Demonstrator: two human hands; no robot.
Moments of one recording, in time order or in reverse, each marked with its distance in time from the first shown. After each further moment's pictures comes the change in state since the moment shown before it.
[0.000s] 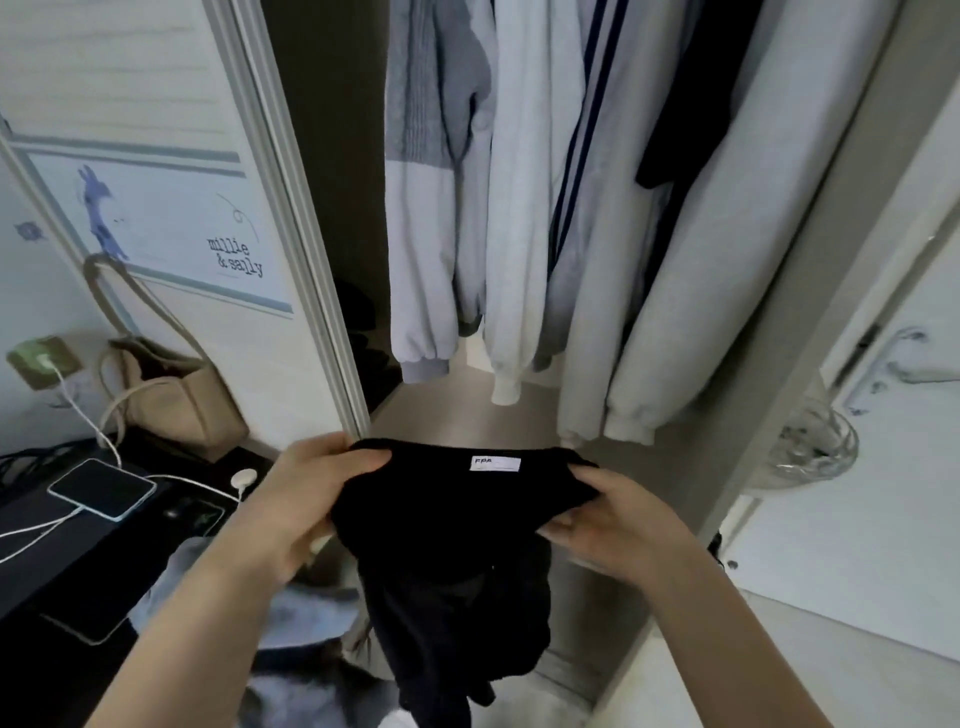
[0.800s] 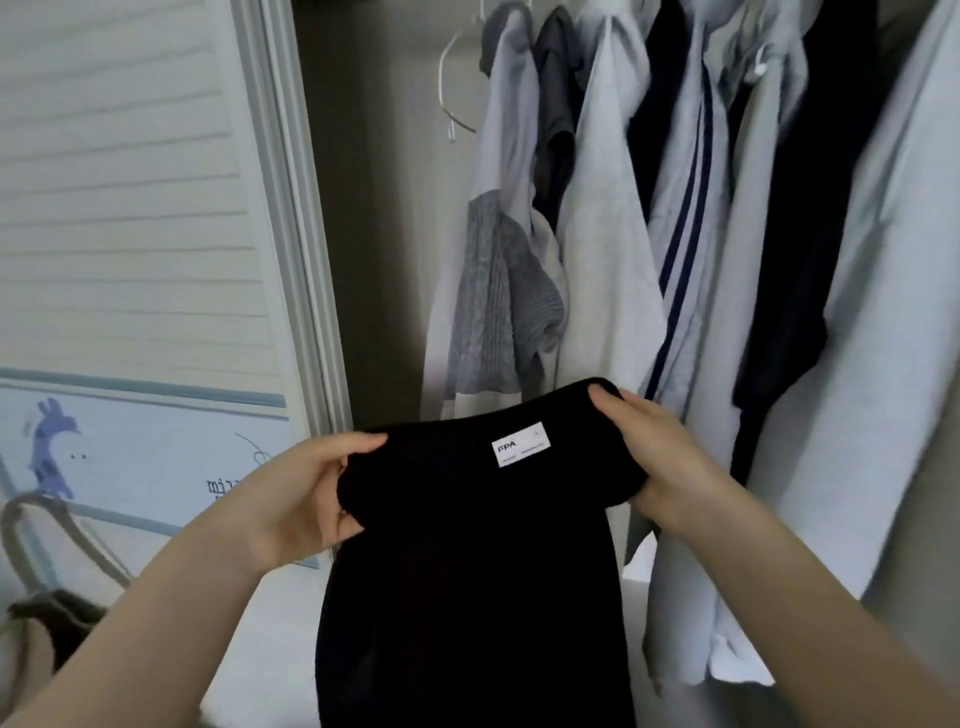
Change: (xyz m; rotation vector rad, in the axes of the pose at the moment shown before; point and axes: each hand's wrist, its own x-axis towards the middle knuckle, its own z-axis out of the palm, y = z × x) left_hand 0.181 0.213 -0.104 -0.192 -0.486 -0.001; right_hand 0.095 -0.166 0.221 -0.345 0.057 -0.673
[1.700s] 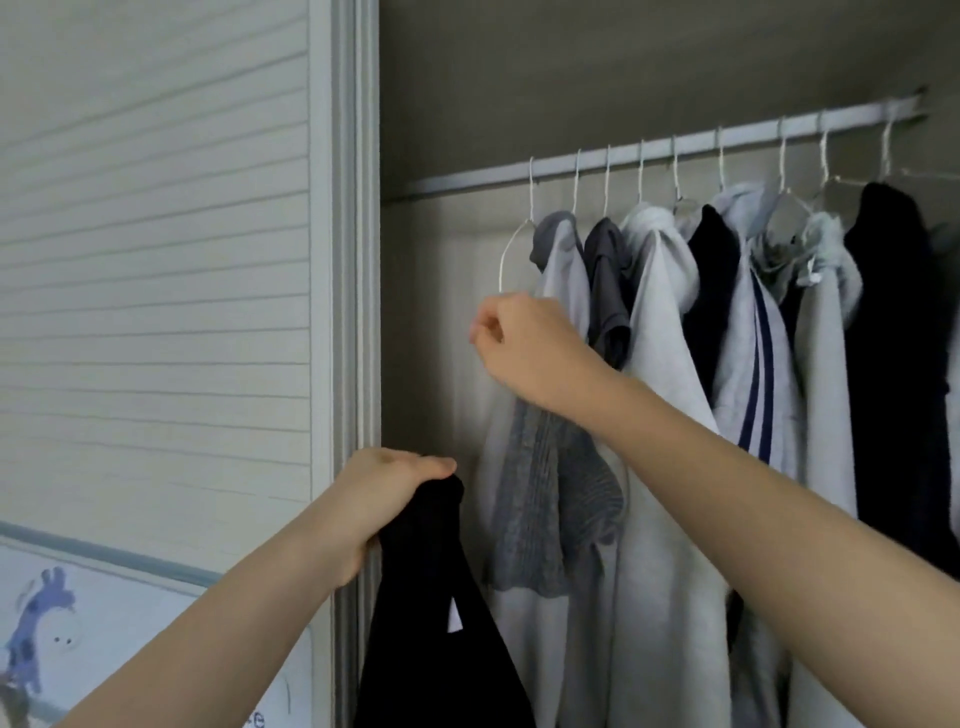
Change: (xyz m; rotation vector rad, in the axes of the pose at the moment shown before) left_hand 0.043 0.125 0.033 0.425 0.344 0.494; right_hand 0.102 -0.157 0.181 -1.307 0.038 -1.009
